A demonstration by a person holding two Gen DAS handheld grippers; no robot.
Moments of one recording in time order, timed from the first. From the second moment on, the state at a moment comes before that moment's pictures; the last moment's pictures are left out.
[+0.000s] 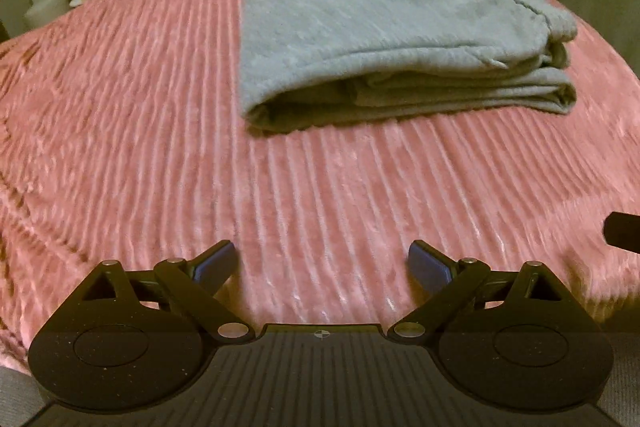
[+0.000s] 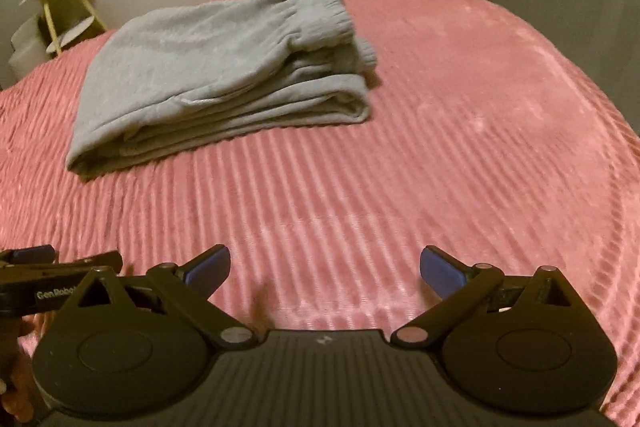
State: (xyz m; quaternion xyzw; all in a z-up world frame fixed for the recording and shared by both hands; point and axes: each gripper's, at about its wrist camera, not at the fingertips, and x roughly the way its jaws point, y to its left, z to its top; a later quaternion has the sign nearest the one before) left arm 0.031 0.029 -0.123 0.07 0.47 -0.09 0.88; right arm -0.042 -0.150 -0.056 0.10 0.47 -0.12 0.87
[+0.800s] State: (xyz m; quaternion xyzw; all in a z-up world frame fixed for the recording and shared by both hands) left arm 0.040 0.020 -0.122 0.09 0.45 -0.09 0.89; right arm 0.005 -0.129 -0.079 0.10 0.49 -0.08 0.86
